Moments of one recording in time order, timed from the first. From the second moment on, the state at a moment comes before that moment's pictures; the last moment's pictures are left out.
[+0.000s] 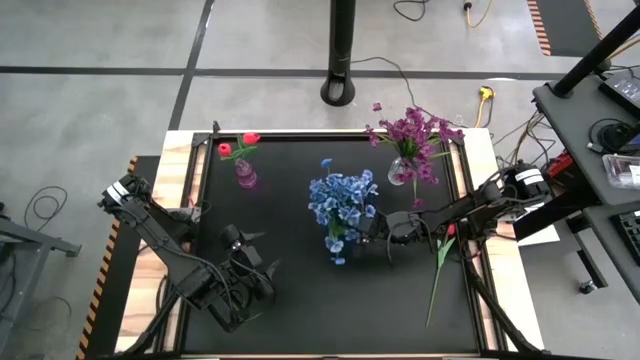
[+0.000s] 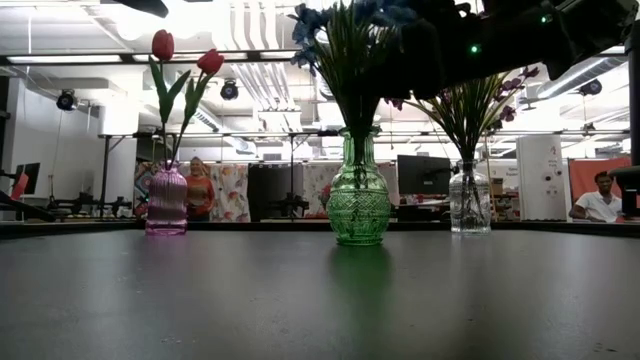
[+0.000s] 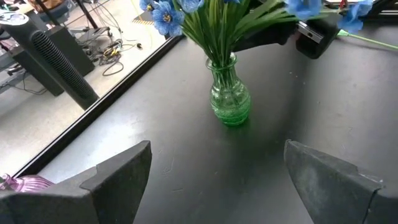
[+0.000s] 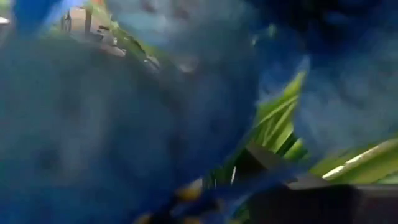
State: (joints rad) left arm -0.79 1.57 1.29 -1.16 -1.09 -1.20; right arm 0.21 1.58 0.63 0.81 0.52 -0.28
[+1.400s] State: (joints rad) left arm -0.79 1.57 1.29 -1.16 -1.06 -1.21; right arm 0.32 1.52 0.82 0.39 0.60 -0.23
